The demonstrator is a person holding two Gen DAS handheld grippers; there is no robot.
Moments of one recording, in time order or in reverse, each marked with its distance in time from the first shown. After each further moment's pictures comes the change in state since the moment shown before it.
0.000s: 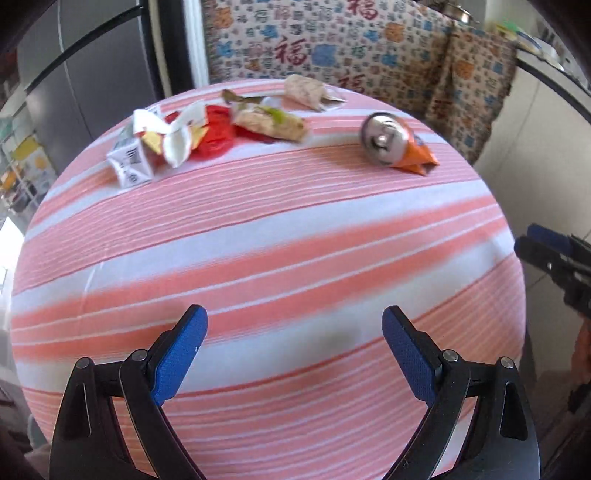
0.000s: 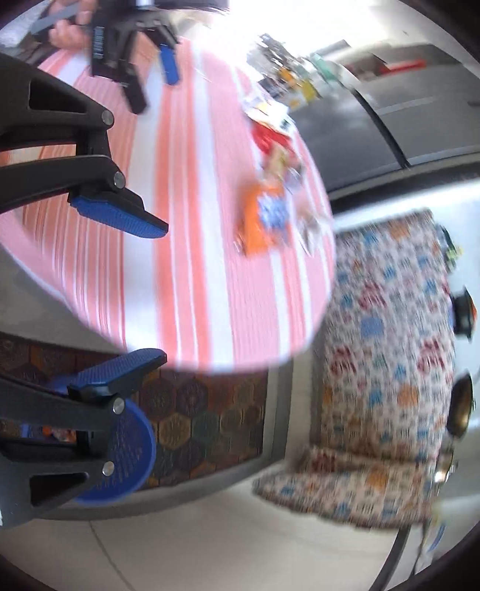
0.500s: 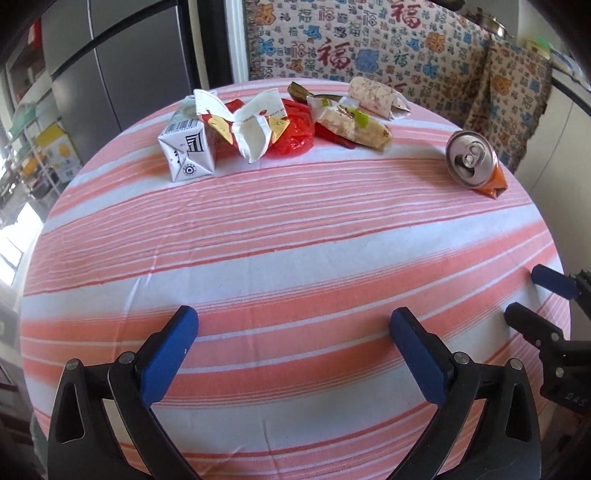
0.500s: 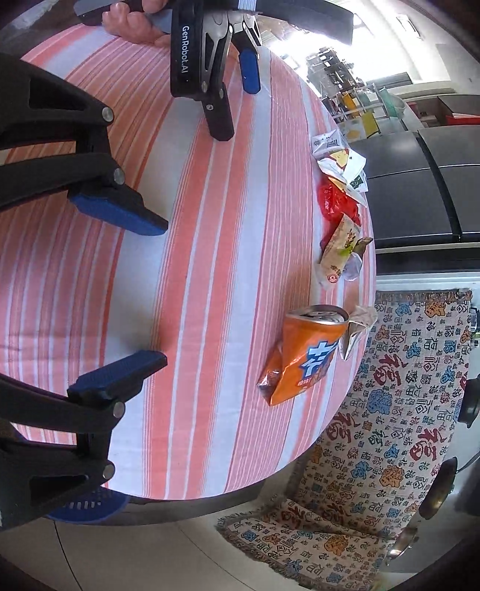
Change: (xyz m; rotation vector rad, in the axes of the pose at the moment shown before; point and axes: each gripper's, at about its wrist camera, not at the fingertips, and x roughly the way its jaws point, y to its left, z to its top) left arm 0.020 0.050 0.008 -0.051 -0.023 0.074; right arm 0.051 0.100 -0.009 -0.191 0.060 0.007
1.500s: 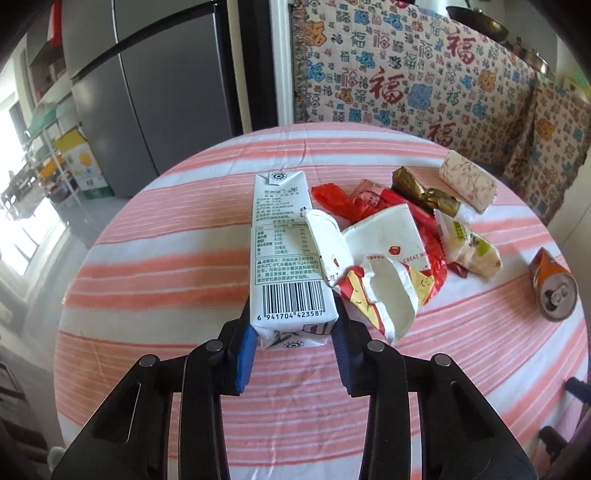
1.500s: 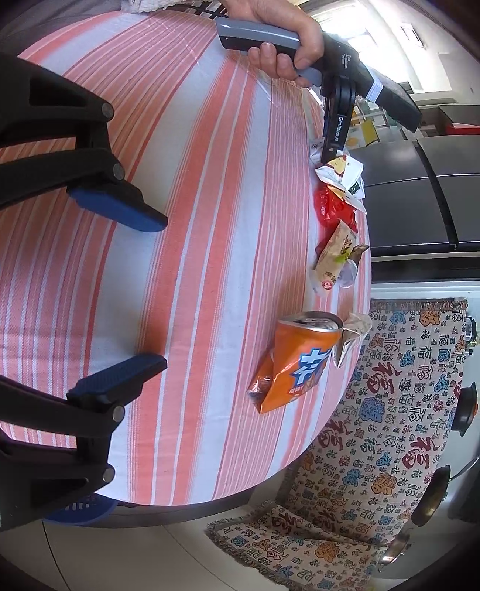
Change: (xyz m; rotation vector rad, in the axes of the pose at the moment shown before) left arm 0.032 0.081 0.101 -0.071 -0.067 0.068; right arm 0.003 -0.001 0.005 -0.028 -0.020 0.023
